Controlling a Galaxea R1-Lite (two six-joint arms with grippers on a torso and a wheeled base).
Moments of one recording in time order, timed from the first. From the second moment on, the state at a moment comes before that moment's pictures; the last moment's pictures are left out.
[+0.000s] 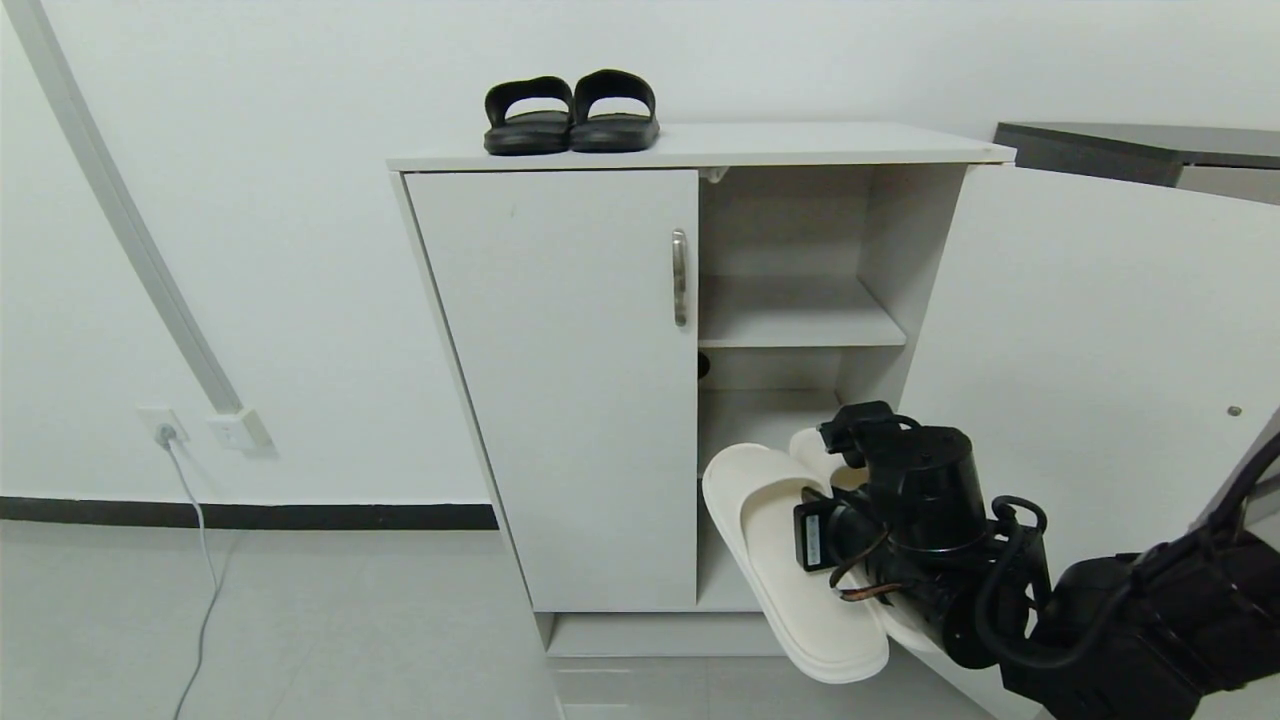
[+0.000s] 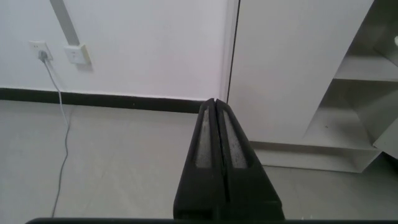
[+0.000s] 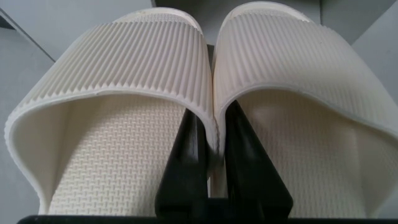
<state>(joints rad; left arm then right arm) 0.11 0.09 0.00 0.00 0.00 0.01 0.75 1.91 -0.75 -0.78 -0.48 0.21</state>
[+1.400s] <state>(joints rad) 0.11 0.09 0.00 0.00 0.01 0.00 0.75 2.17 -0.94 -0.95 -0.58 0.22</state>
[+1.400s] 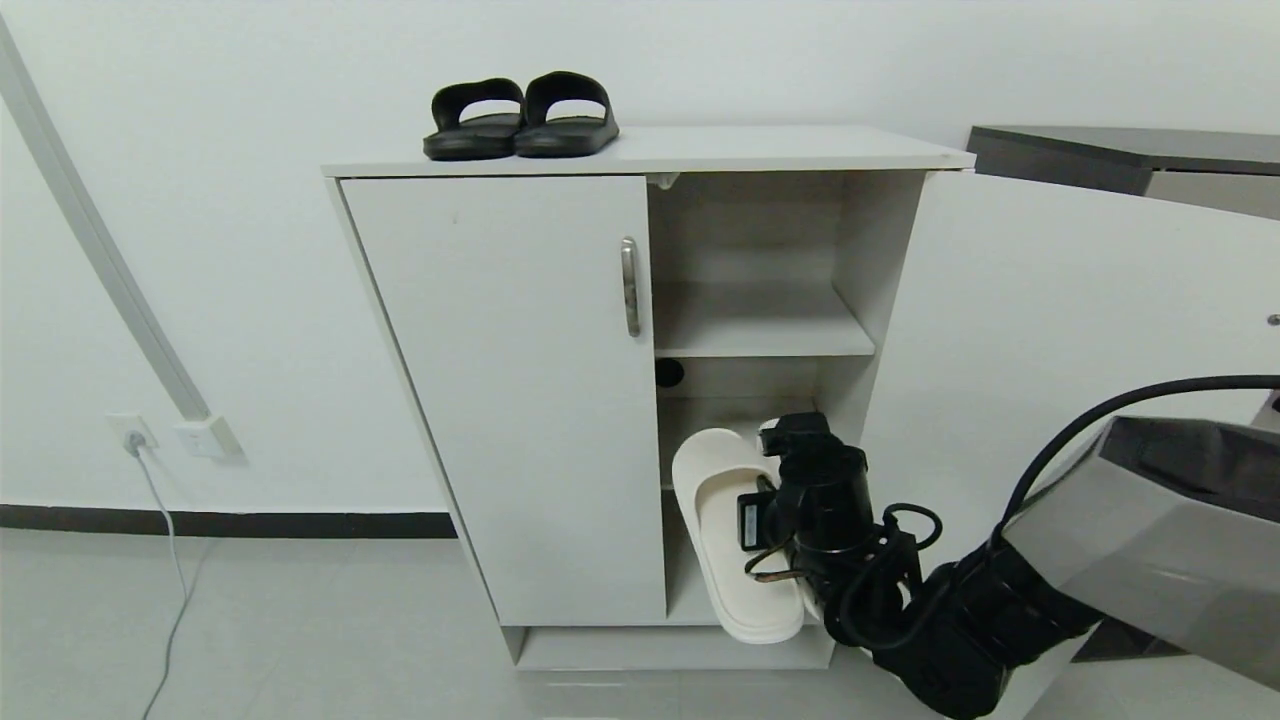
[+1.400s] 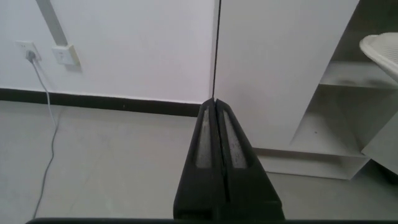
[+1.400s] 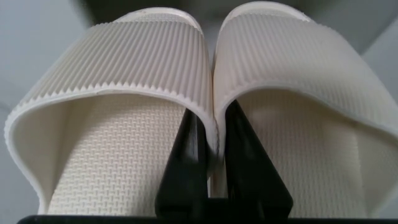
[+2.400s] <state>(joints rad) 0.11 0.09 0.00 0.00 0.01 0.01 0.71 2.34 -1.06 -0.95 -0.60 0.22</state>
